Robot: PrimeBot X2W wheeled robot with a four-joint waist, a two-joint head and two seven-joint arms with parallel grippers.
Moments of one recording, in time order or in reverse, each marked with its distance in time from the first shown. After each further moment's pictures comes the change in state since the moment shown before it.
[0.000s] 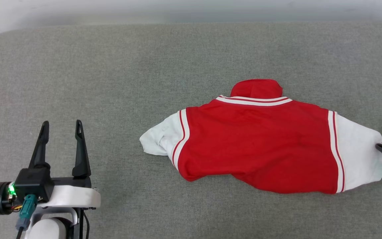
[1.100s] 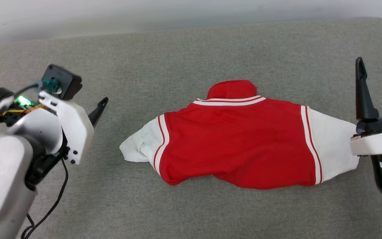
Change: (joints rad) left arm -0.458 0.385 -0.334 0.094 -0.285 -0.243 0.742; right arm 0.277 0.511 -0.744 -0.576 -0.826 0.000 -0.723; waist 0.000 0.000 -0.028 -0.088
